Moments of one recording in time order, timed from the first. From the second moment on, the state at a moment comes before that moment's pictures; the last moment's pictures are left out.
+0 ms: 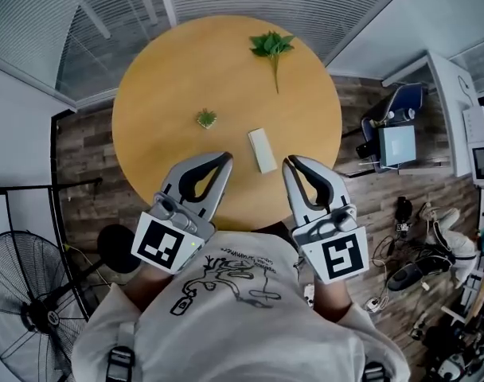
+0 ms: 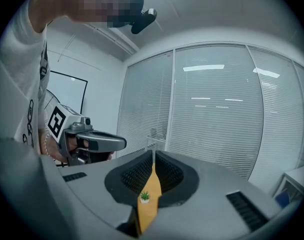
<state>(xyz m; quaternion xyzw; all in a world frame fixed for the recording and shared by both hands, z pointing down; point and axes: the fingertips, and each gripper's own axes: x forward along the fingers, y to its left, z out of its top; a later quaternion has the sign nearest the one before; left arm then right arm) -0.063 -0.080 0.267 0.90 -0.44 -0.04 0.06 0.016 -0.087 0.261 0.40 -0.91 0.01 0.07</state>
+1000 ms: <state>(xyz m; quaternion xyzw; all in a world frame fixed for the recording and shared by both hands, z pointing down) -0.049 -0.102 0.371 0.90 -0.43 0.04 0.08 0.021 -0.103 0.345 0.40 -0.91 -0.01 0.12</state>
